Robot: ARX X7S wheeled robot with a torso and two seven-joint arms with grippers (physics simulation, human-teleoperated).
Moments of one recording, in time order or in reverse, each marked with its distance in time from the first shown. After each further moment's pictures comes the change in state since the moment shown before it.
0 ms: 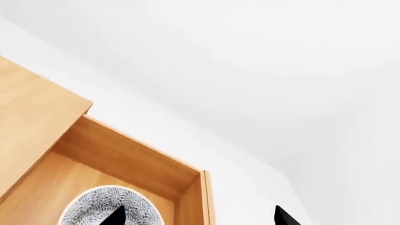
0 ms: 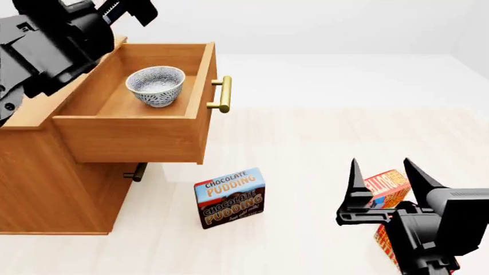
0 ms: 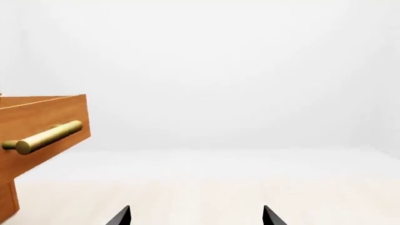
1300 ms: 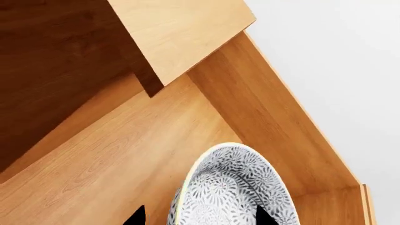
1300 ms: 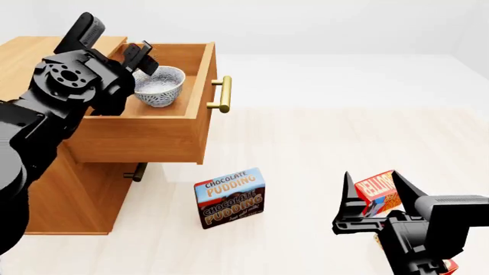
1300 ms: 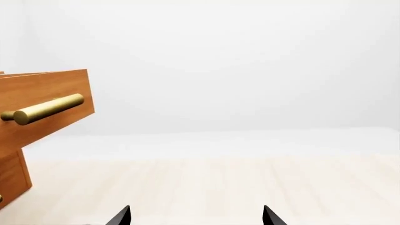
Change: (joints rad) left arm 0.459 0.399 -0.224 -1.093 -0.228 -0.553 -0.190; right arm -0.025 -0.027 0.002 0.109 -0.011 -0.045 -0.085
